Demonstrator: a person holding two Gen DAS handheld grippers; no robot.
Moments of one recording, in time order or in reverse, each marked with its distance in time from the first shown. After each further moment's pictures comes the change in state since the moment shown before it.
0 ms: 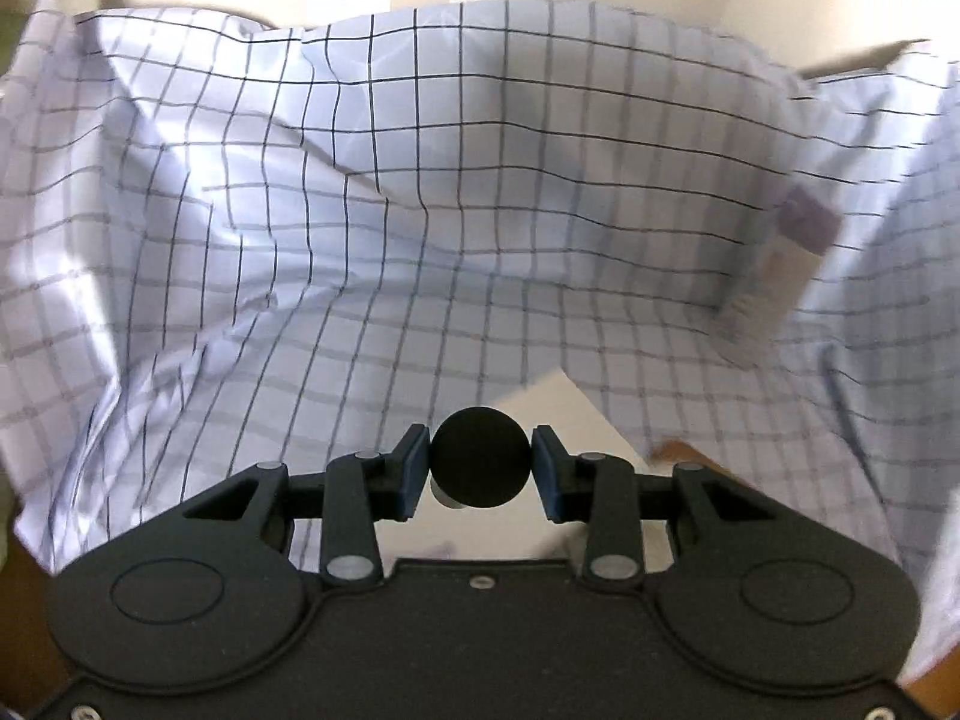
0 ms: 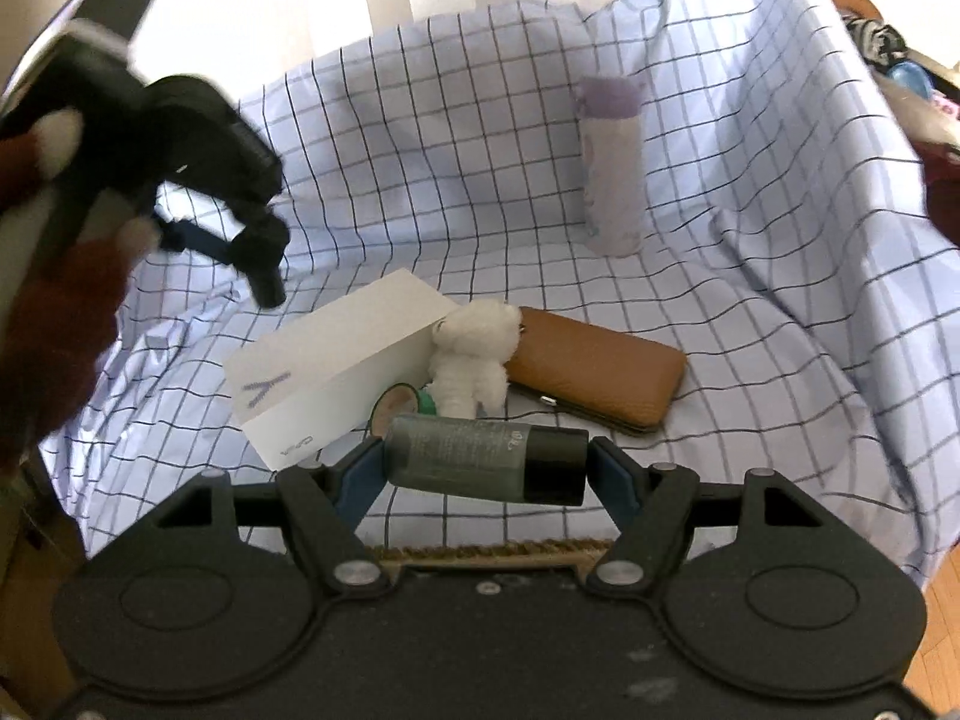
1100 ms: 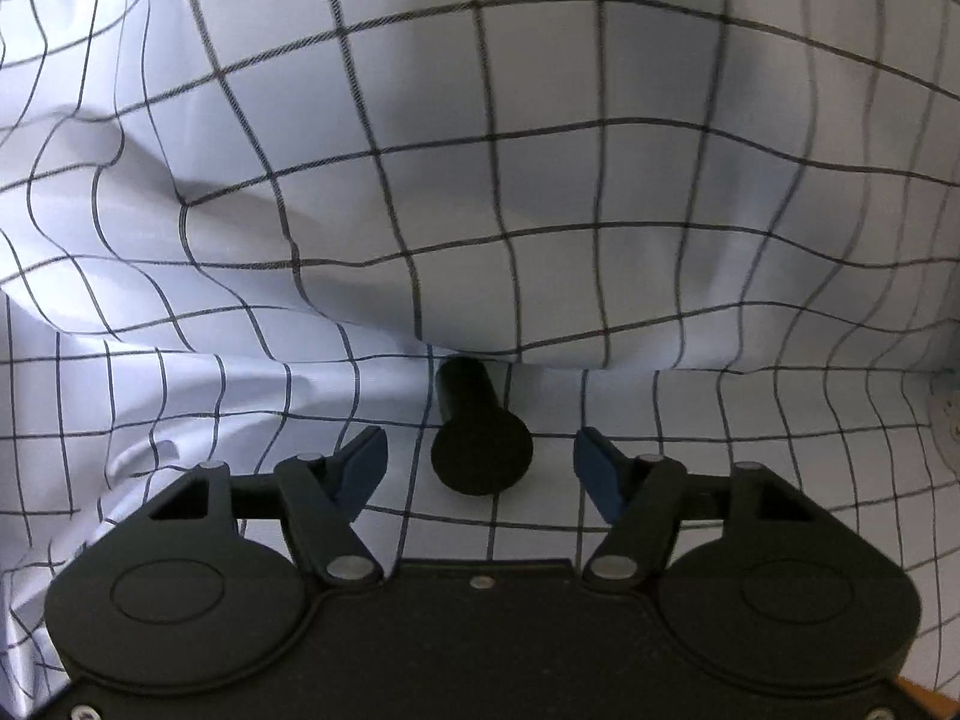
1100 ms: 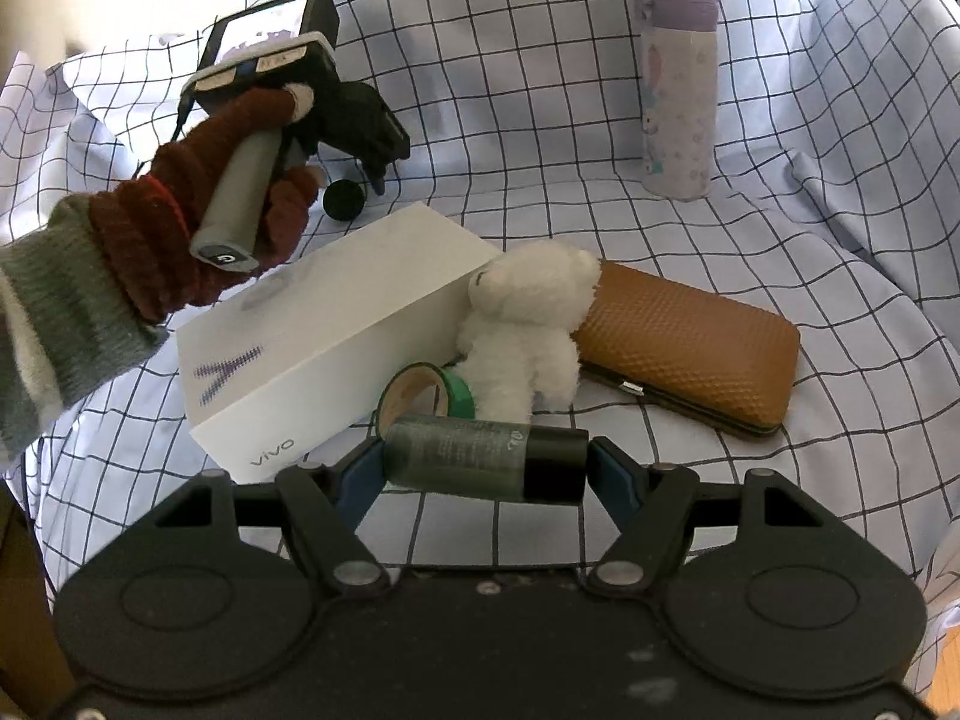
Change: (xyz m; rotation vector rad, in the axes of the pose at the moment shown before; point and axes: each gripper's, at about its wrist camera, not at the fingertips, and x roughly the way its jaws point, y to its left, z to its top) left arm 0.232 0.010 0.091 0.062 0.084 0.165; right arm 0.114 0.022 0.008 -0.014 0.117 -0.002
